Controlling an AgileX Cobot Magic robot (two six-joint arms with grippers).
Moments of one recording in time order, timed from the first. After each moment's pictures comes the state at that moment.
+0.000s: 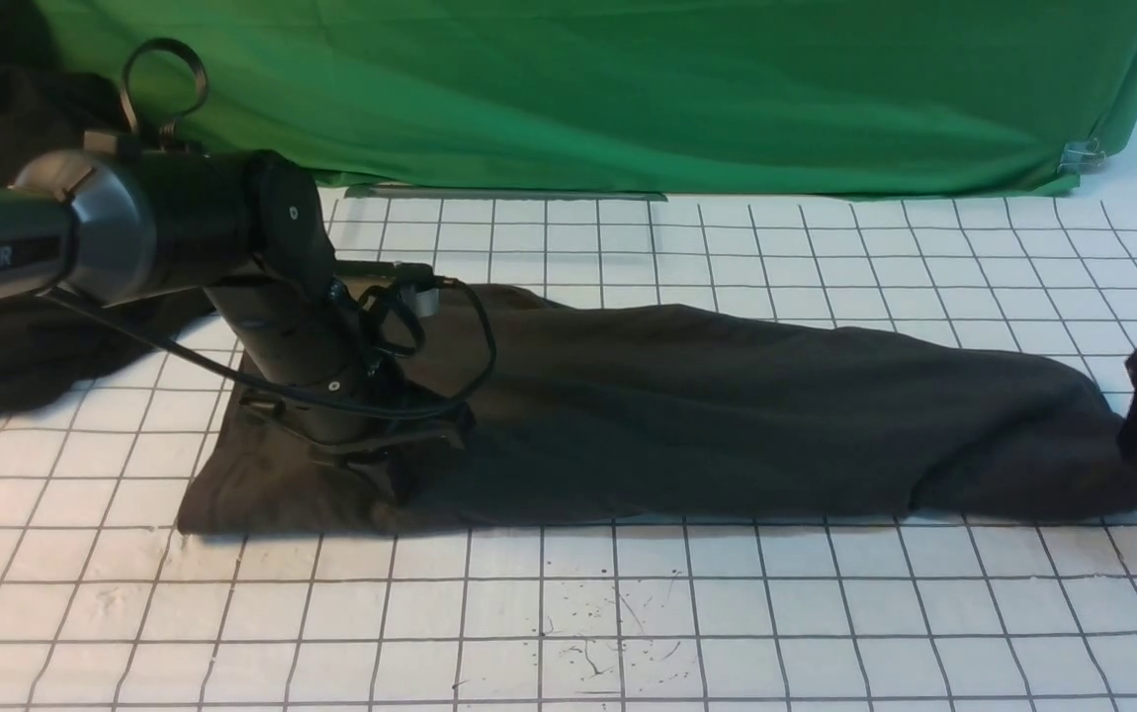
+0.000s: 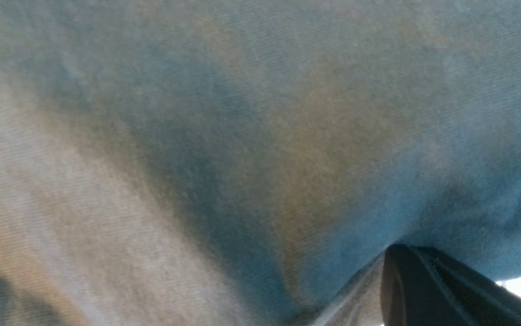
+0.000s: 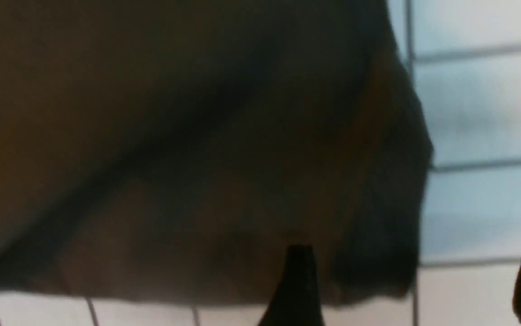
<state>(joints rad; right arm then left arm) -0.21 1.92 -1.39 0.15 0.95 -0.14 -0.29 1.94 -1.33 -0.20 0.86 0.09</state>
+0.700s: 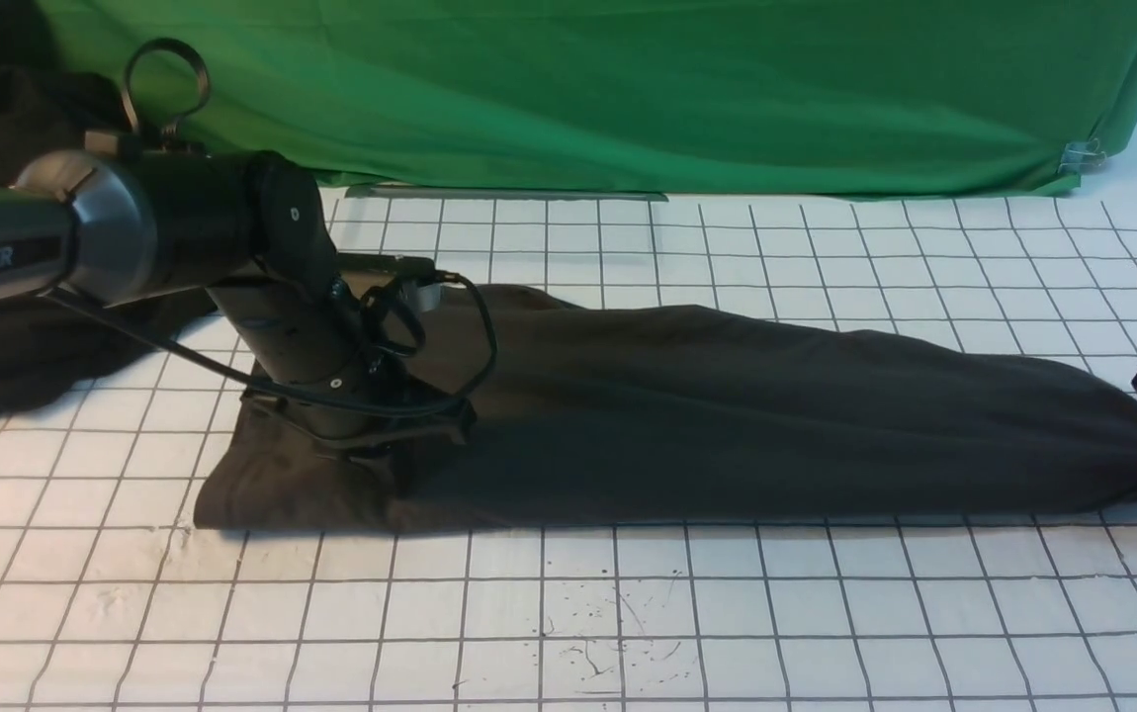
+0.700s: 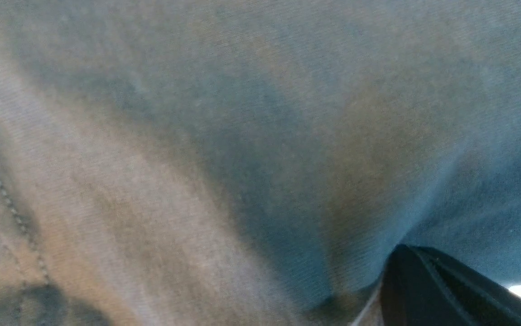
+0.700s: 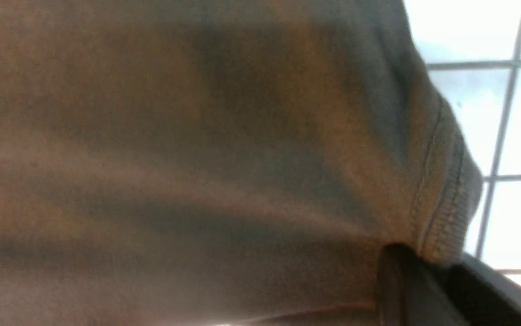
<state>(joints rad) -0.20 1.99 -1.47 0.01 1.03 -0.15 -0.29 1.94 -1.33 -0.19 0.84 0.09</state>
